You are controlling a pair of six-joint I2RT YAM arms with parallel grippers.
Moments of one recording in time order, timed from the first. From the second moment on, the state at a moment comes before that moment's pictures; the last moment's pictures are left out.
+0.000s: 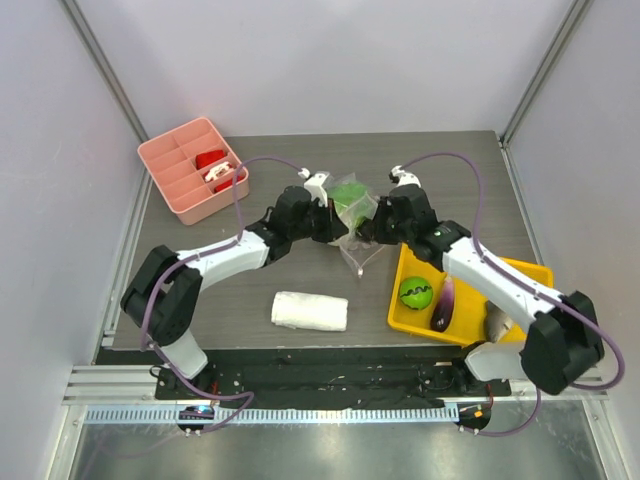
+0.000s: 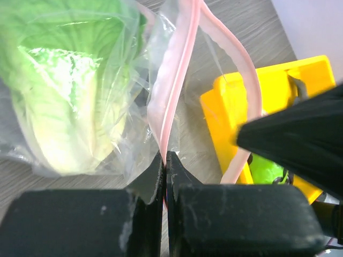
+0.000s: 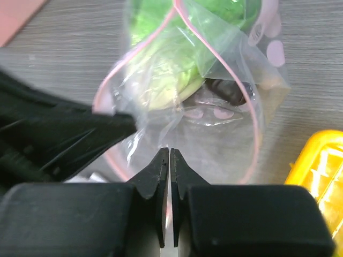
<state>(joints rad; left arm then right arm) -0.68 1.68 1.05 0.20 0.24 -0.50 0.54 1.34 0.97 -0.28 0.07 0.55</state>
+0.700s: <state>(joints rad) -0.62 1.65 1.04 0.18 0.29 -0.48 0.55 1.01 1.02 -0.60 0.05 0.55</state>
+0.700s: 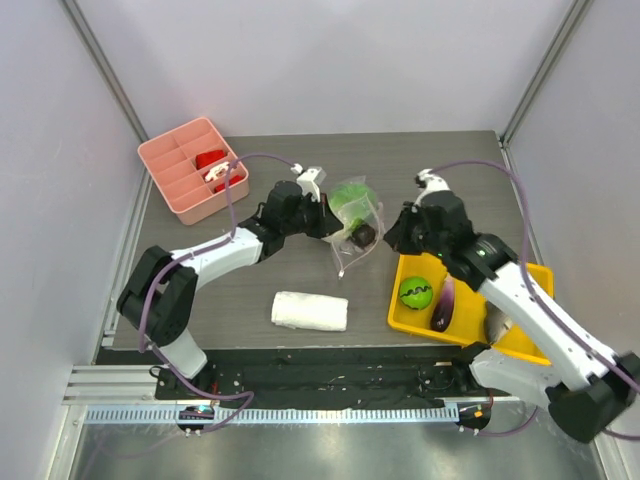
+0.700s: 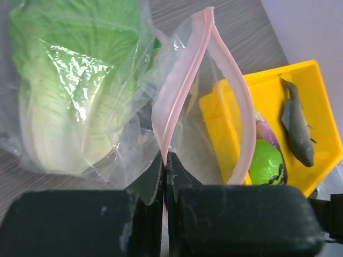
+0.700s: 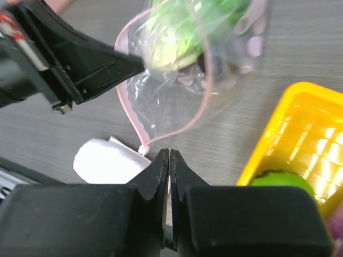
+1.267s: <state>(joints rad) -0.68 1.72 1.07 0.24 0.29 -0.53 0.55 1.52 0.98 -0.29 0.15 0.58</state>
